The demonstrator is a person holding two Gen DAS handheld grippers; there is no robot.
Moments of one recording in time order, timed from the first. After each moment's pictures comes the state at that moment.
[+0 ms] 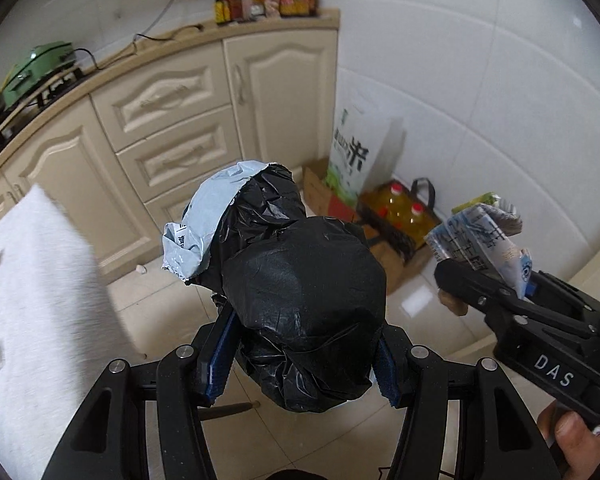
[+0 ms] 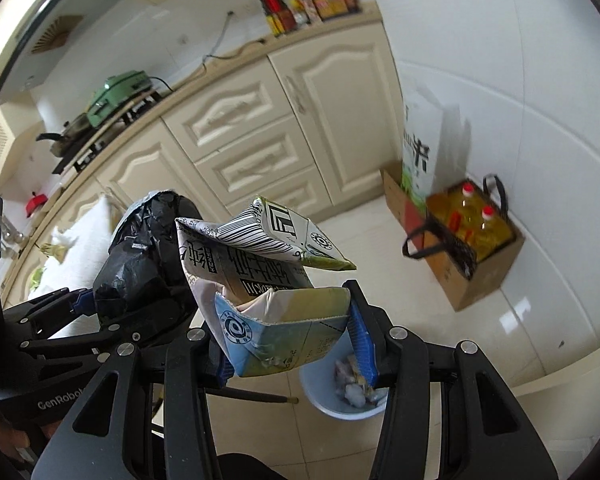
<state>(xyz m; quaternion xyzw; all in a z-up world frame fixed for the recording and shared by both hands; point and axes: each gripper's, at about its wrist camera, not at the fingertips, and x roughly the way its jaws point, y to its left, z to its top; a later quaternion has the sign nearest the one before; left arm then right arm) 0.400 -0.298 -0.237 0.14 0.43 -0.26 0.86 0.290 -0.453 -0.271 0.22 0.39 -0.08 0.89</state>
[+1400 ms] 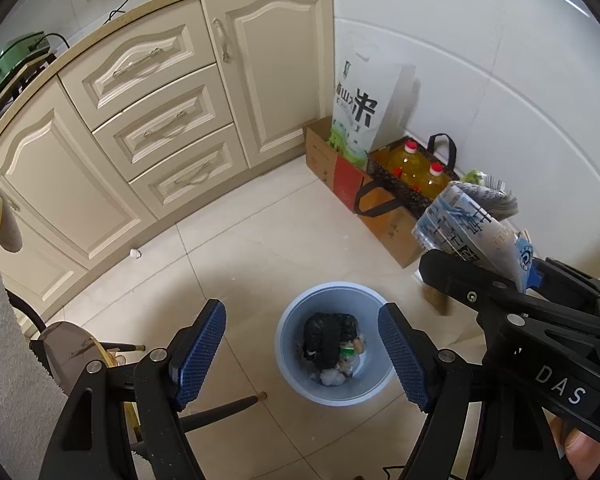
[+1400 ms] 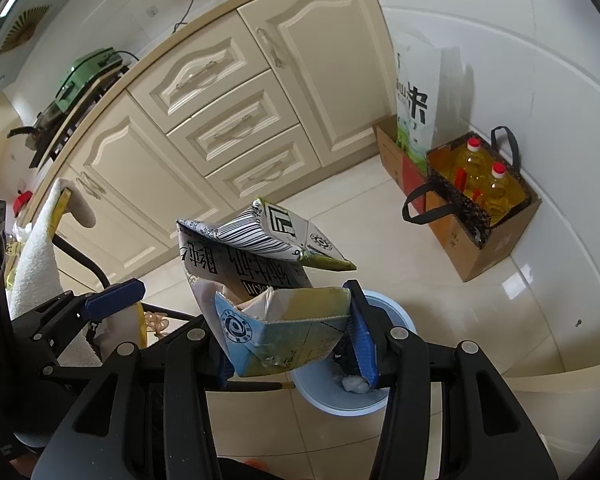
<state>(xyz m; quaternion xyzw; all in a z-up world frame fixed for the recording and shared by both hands) 0.471 -0.371 -0.329 0.18 0.47 -0.25 0.83 0.326 -0.466 -0.339 0.25 0.44 -0.08 0.86</state>
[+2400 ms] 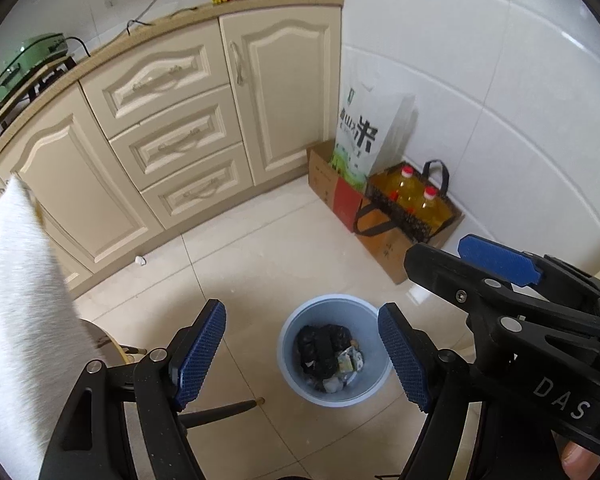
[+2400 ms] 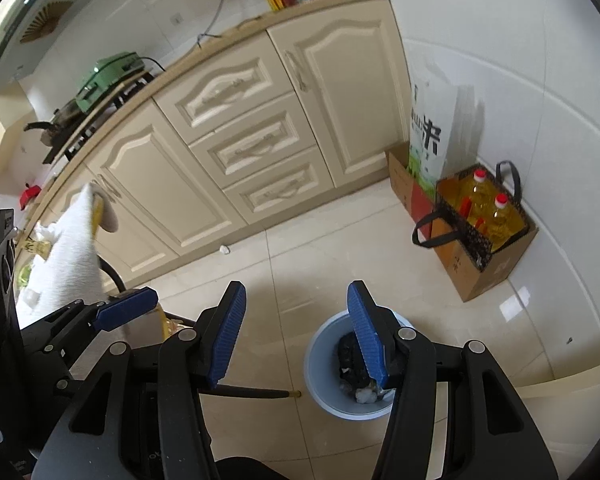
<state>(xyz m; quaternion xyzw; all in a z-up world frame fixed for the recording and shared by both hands) 0.437 -0.344 -0.275 0.15 0.44 -0.25 0.85 0.322 -0.435 -0.278 0.22 0.41 -0.07 0.88</state>
